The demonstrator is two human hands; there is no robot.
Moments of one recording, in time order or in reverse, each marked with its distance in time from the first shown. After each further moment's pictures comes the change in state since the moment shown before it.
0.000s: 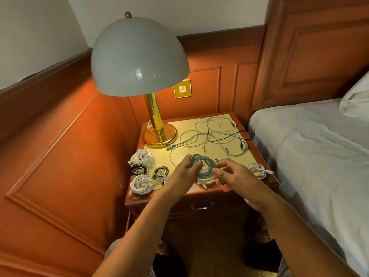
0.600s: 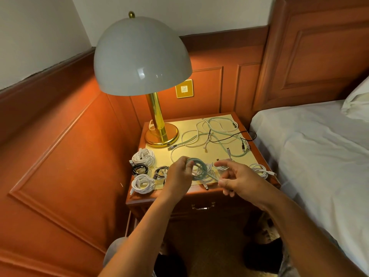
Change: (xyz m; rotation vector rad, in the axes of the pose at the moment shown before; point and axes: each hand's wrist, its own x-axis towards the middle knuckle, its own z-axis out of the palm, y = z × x) left_hand 0.000 -0.008 -0.002 0.176 0.260 0.004; right_hand -0.003 0.000 -0.007 -0.028 -0.096 -0.066
